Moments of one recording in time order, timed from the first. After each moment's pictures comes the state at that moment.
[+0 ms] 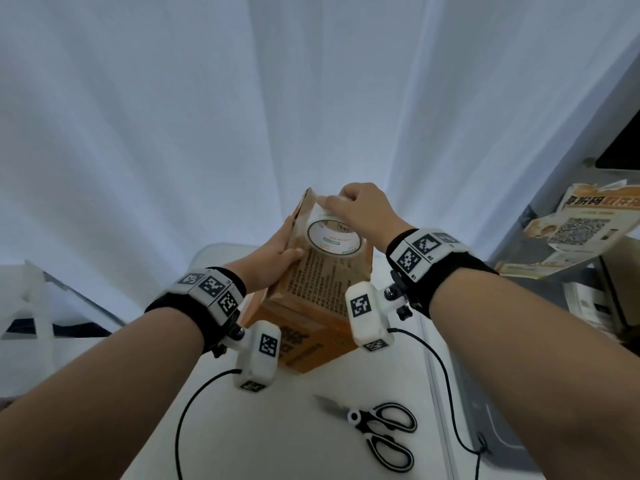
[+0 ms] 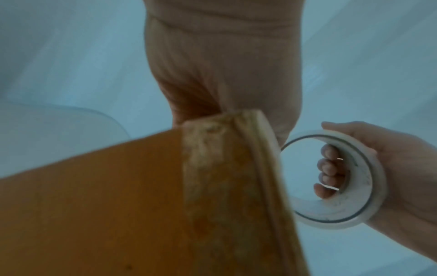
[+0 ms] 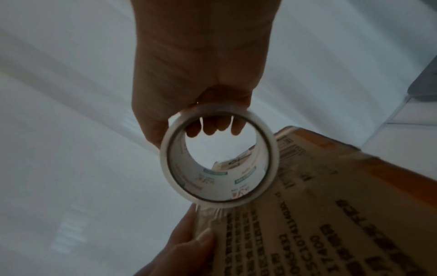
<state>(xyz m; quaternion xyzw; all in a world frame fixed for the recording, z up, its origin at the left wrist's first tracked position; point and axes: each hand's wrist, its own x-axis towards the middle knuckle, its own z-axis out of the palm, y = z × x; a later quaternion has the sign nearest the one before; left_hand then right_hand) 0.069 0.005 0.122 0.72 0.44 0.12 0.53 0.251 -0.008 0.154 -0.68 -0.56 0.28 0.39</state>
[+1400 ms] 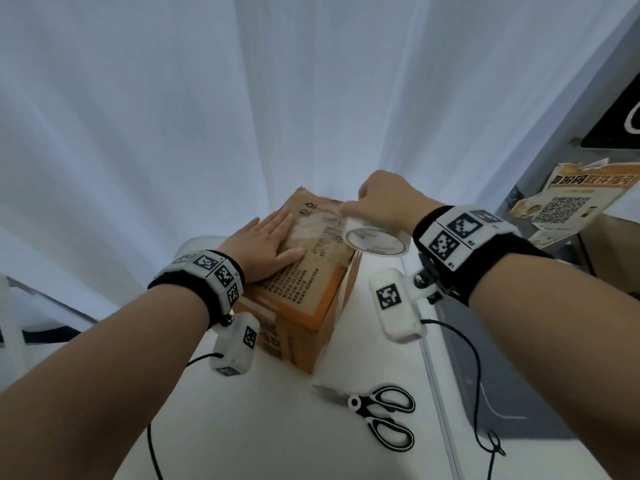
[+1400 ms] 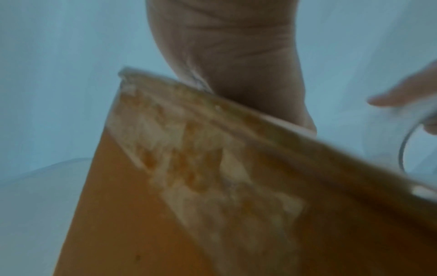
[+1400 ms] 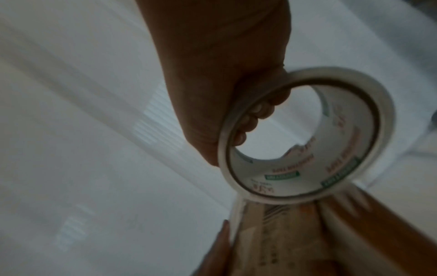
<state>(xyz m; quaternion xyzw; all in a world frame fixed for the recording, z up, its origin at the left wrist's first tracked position) 0.061 0.047 0.090 0.91 0.39 -0.11 0.12 0.266 -0.024 0.174 -0.76 -0.60 0.20 0.14</state>
